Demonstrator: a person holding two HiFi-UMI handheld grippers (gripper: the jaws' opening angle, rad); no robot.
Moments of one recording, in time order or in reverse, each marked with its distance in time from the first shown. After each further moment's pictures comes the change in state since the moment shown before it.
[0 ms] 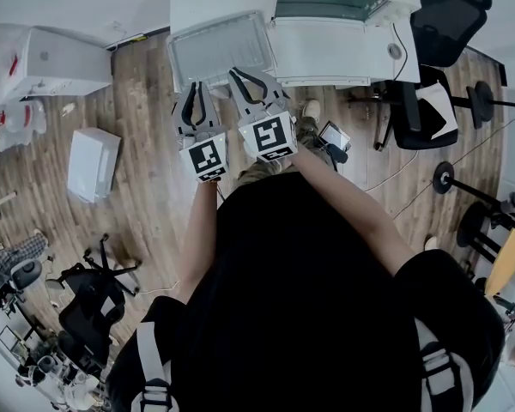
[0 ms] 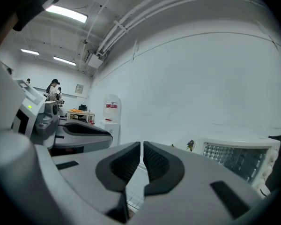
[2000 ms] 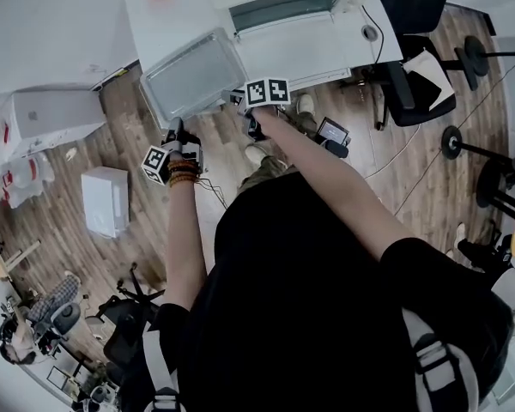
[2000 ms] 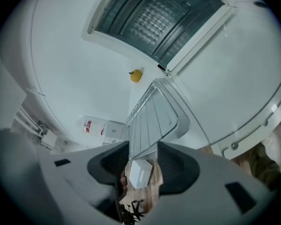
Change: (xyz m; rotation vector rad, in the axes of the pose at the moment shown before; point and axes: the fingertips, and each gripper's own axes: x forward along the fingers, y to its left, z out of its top) left arm 0.052 0.039 -0.236 -1.629 0.434 0.044; right arm 0.052 -0.036 -0.218 1.294 0.540 0.109
